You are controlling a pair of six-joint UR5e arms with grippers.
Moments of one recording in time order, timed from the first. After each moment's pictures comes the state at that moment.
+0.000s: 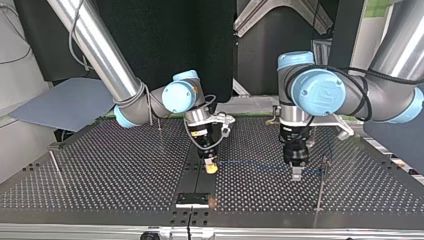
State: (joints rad) left arm -0.20 -1.67 -1.57 -3.02 -1.87 -1.39; right arm 2.32 -0.83 0.99 -0.32 1.63 1.68
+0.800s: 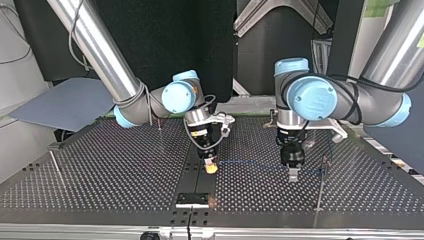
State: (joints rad) left arm -0.20 -1.71 -1.57 -2.97 -1.87 -1.39; right arm 2.32 -0.83 0.99 -0.31 1.63 1.68
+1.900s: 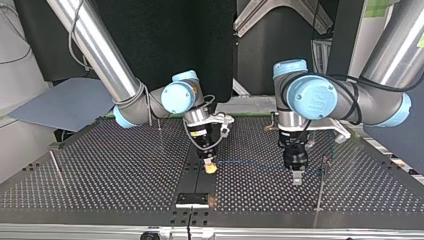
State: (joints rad) left arm -0.20 -1.70 -1.57 -2.93 -1.91 -1.36; right arm 2.32 -0.82 0.99 -0.31 1.63 1.68
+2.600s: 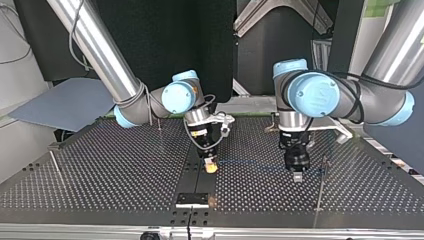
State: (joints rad) left arm -0.21 -1.69 -1.57 -2.90 -1.91 -1.38; right arm 2.32 -0.82 0.99 -0.31 1.62 1.68
